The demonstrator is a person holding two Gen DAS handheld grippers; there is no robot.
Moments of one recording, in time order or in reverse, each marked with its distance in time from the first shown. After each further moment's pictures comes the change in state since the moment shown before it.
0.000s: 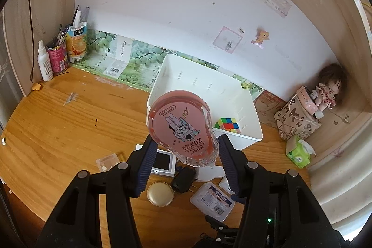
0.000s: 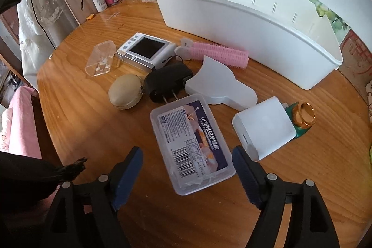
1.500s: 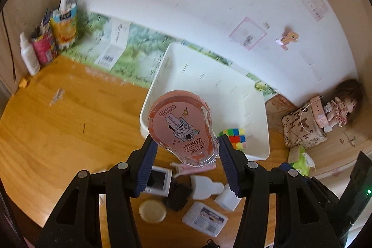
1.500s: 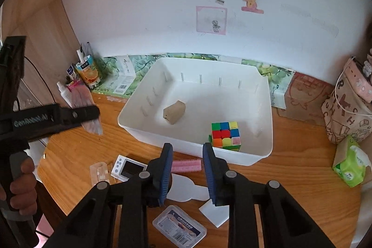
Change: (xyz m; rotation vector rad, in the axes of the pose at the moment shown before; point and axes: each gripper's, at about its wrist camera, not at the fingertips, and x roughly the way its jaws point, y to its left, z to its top) left arm 0.066 0.002 0.065 -0.077 0.170 0.027; right arm -0.112 -0.041 0.114 0.296 -0.270 -0.128
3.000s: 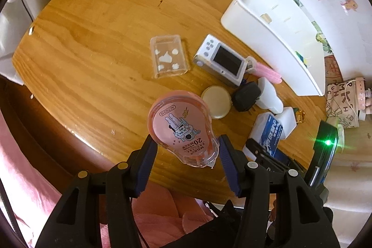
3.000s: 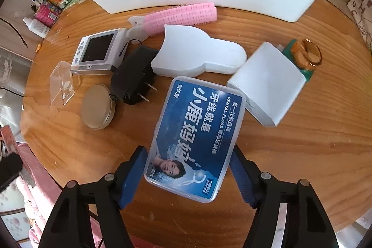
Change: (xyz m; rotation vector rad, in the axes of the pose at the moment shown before) left arm -0.017 0.062 -0.141 -0.263 0.322 0.232; right arm 0.107 0.018 -0.133 0.112 0.516 0.003
